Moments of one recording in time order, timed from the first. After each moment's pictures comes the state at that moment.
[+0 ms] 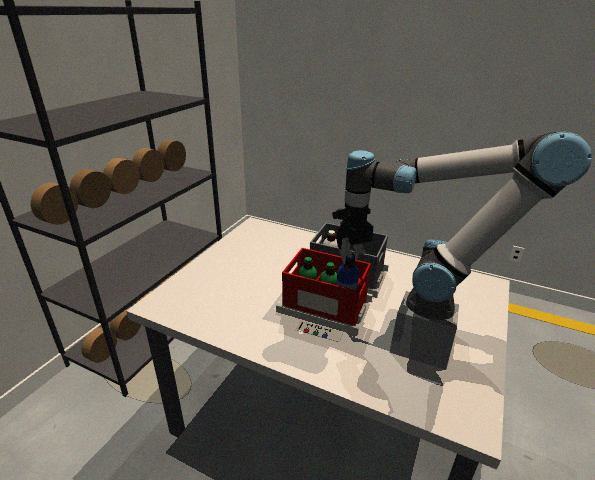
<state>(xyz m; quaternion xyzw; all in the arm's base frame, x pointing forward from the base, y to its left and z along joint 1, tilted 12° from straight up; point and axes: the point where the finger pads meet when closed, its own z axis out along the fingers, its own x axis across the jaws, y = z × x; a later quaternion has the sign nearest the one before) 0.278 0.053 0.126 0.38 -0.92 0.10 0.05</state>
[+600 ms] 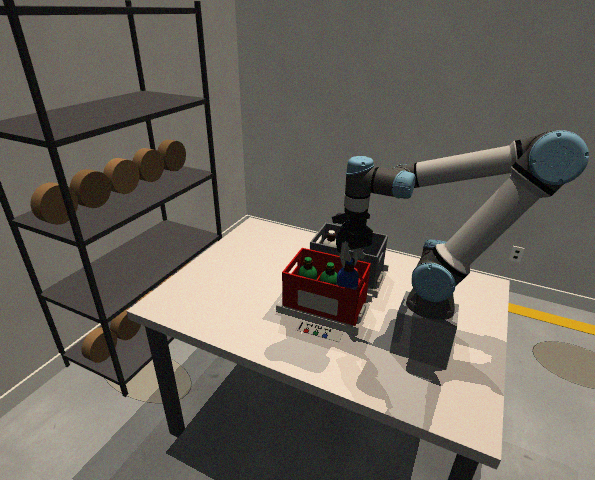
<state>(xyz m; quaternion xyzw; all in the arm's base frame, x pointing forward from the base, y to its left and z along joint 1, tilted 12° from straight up) 0.278 0.049 0.110 0.38 -0.92 0.10 0.05</state>
